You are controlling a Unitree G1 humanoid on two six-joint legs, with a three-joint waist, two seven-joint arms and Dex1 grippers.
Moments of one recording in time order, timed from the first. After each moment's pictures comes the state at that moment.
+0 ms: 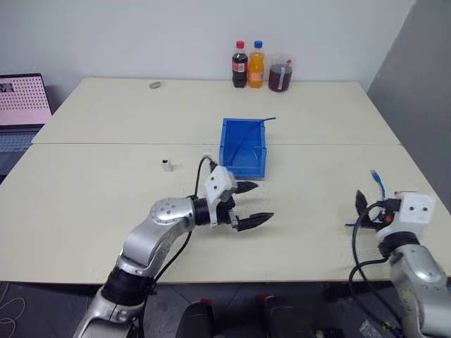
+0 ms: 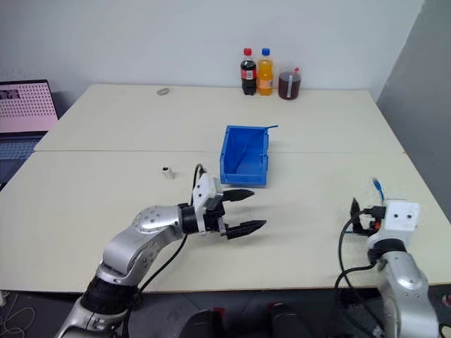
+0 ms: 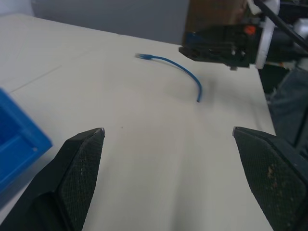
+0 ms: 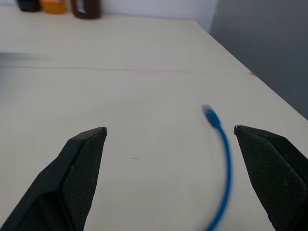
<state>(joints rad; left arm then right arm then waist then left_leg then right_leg) -0.43 0.45 -0.27 -0.26 -0.40 0.53 -0.90 0.08 -0.31 -0.39 -0.52 0.25 0.60 0.08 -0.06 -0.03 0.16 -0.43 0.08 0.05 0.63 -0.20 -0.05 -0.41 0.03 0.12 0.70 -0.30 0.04</state>
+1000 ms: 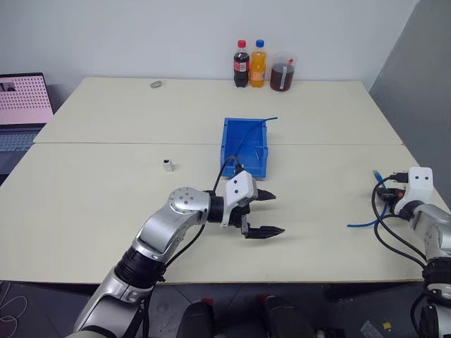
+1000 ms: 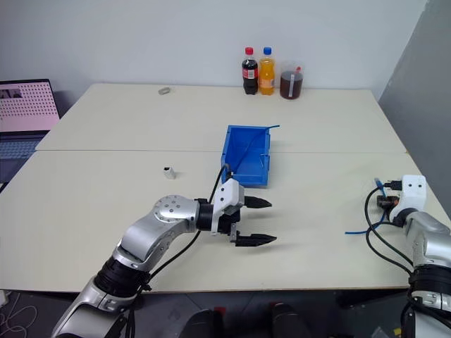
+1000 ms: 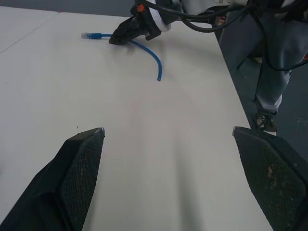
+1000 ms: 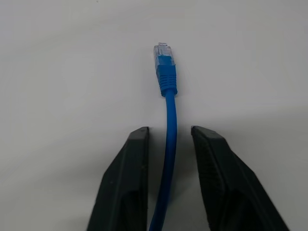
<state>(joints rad) -0.50 0.43 -0.35 -0.18 -0.34 0.52 -1.01 -0.38 -0.64 -0.35 0.38 0.25 0.58 0.35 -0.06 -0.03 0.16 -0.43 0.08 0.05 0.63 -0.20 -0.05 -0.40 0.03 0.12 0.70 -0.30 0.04</state>
